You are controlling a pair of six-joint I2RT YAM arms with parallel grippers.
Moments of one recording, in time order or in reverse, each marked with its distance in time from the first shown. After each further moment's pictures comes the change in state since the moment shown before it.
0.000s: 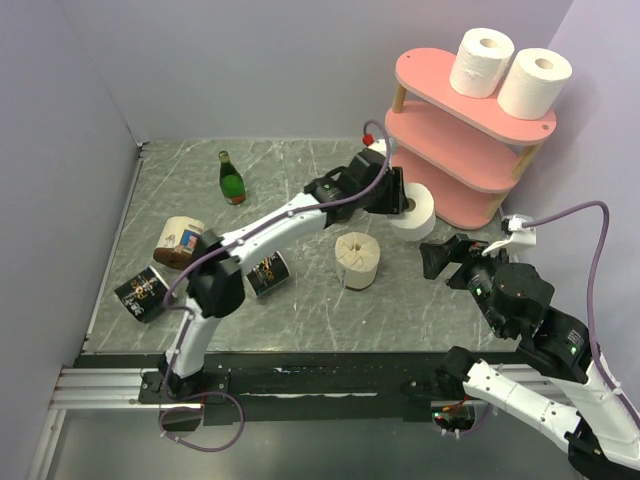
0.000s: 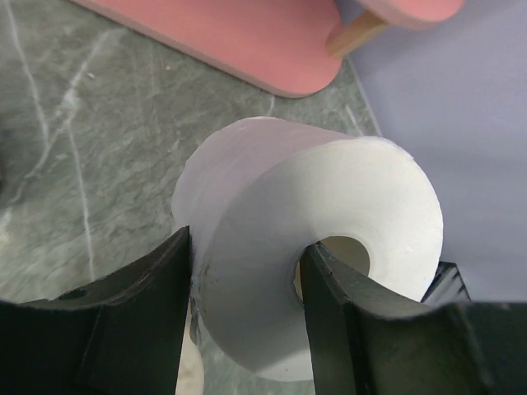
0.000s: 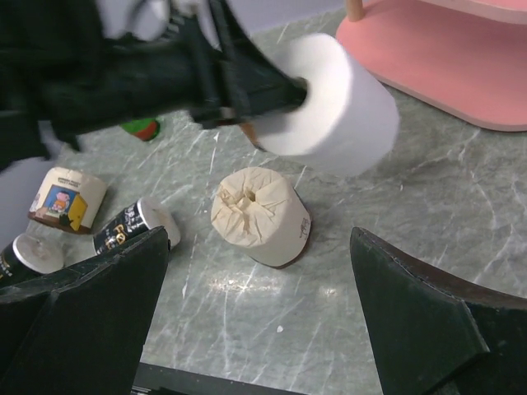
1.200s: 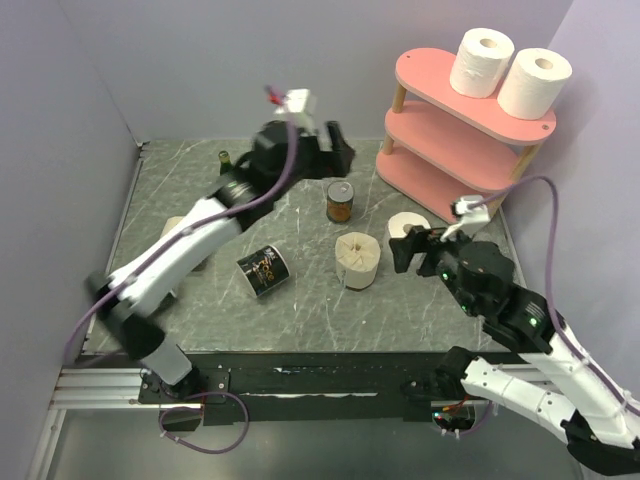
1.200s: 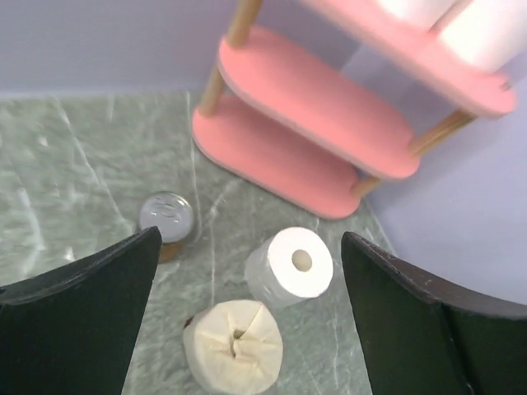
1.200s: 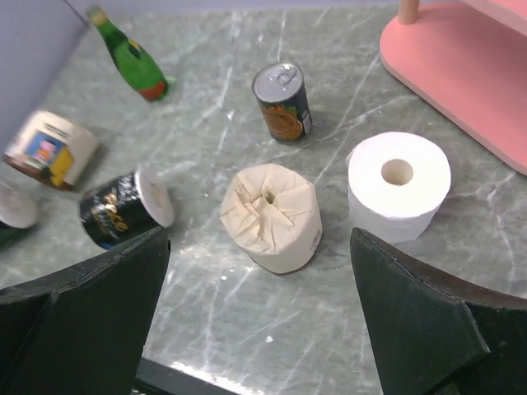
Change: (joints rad) left arm 0.122 -0.481 -0.301 0.100 -0.177 0.135; right arm 0.000 0.146 -0.037 0.169 -0.130 -0.174
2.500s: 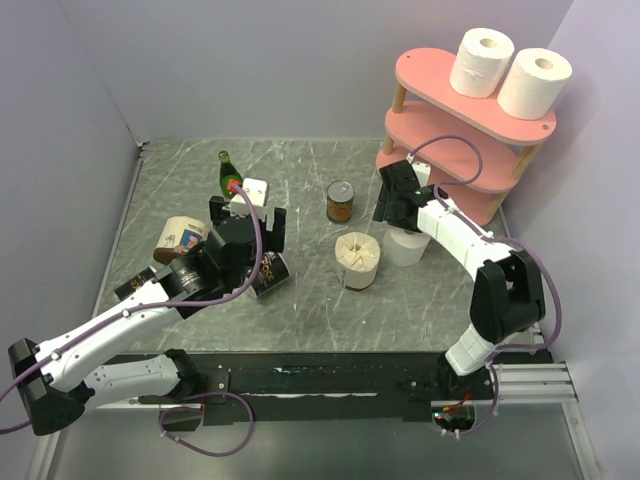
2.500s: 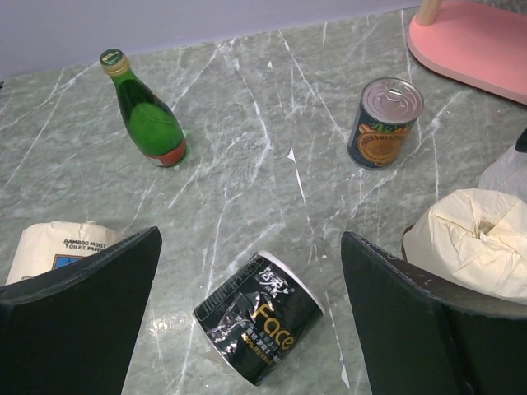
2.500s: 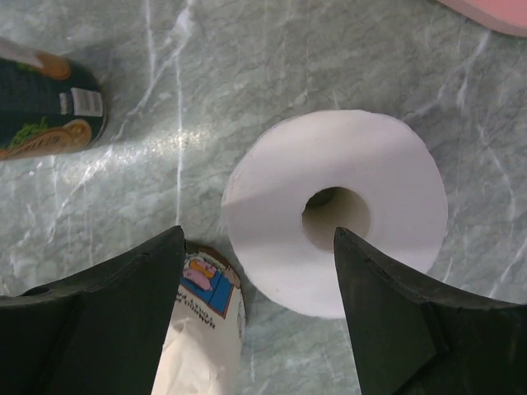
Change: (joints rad) left arm -0.132 -0.605 -0.748 0.043 -0.523 0.322; right arm -0.438 0.945 0.259 -0.009 -0.089 0.193
